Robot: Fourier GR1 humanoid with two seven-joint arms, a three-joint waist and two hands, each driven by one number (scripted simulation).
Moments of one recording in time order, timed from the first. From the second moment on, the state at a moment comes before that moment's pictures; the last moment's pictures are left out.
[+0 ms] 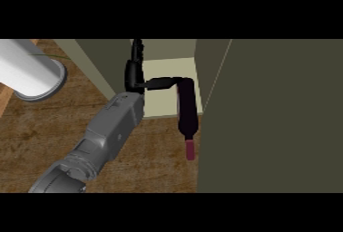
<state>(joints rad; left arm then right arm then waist) -1.10 0.00 0.05 -0.10 0.39 0.36 -0.85 -0.09 -0.03 0.10 -2.41 -0.17 0.19 0.57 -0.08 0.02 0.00</state>
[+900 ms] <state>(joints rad) -1.07 0.00 -0.01 -0.15 0.52 0.25 -0.87 -0.11 -0.02 0.12 -2.42 -0.16 0.15 0.60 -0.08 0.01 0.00</state>
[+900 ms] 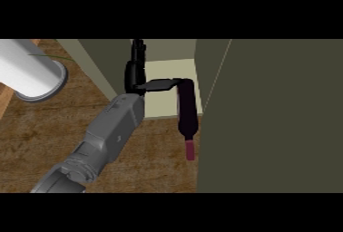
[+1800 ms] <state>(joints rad) -0.63 0.00 -0.53 -0.75 0.76 0.53 -0.78 -0.07 -0.04 0.08 -2.43 -0.15 0.15 0.59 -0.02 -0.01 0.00</state>
